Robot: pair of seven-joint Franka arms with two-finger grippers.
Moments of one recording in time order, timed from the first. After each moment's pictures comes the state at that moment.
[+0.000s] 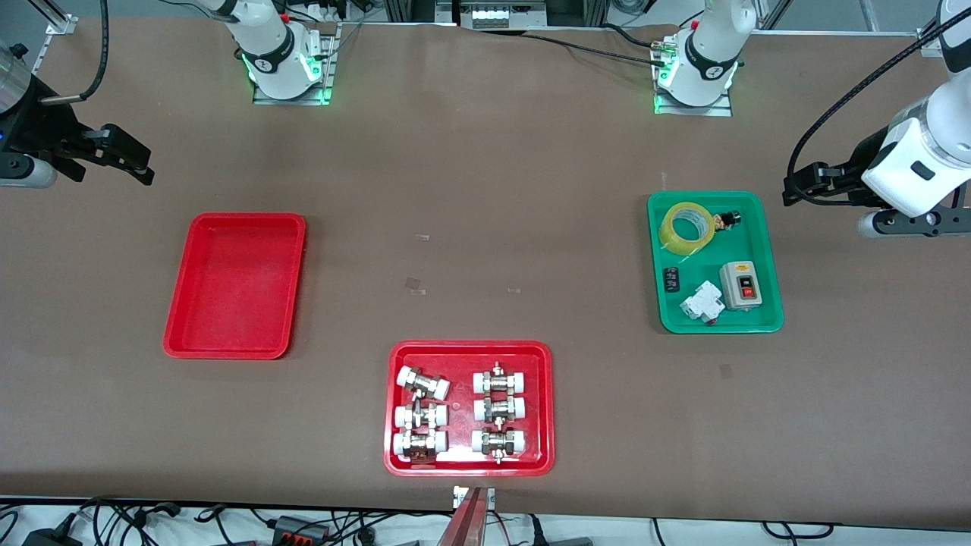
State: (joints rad) left arm 0.07 0.12 -0.16 -1.49 -0.01 1.46 -0.15; right arm 0.09 -0.02 0.00 -1.59 -0.02 1.59 0.12
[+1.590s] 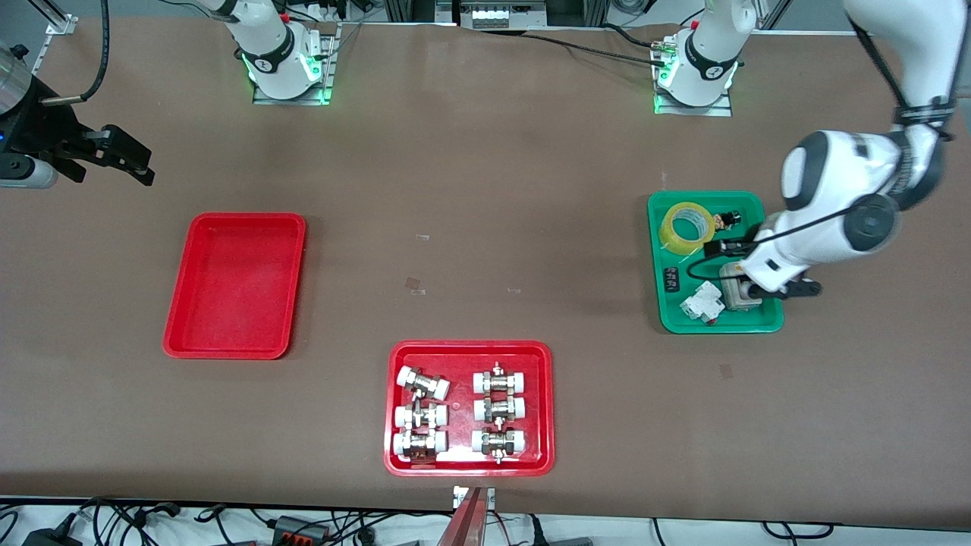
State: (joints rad) left arm 0.08 0.24 -0.16 -2.10 0.00 2.07 -0.15; right arm 0.09 -0.02 0.00 -1.59 -0.02 1.59 0.12
